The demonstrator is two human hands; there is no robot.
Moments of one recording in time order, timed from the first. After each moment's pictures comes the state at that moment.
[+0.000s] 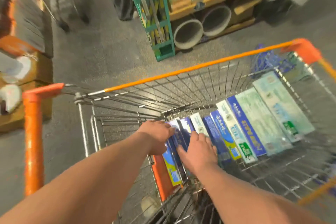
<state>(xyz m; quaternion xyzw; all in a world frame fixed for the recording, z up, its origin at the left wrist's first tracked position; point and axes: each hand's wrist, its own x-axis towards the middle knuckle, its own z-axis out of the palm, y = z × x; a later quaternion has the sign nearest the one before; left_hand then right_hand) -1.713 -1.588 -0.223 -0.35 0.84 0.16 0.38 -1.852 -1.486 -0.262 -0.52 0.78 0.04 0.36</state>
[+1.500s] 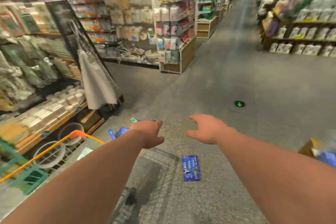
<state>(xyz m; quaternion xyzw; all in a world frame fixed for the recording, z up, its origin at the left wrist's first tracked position) -2.253 -1.131 0.123 -0.15 0.98 -0.02 0.15 -2.378 -0.935 0.121 -0.38 0.91 -0.09 0.14</state>
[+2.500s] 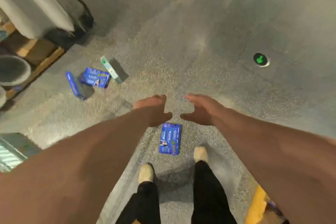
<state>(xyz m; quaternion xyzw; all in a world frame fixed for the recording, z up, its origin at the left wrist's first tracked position) -2.698 -1.278 -0.145 -0.21 0.93 0.13 0.26 -2.820 -1.122 -0.137 -0.28 0.85 -0.10 0.44</state>
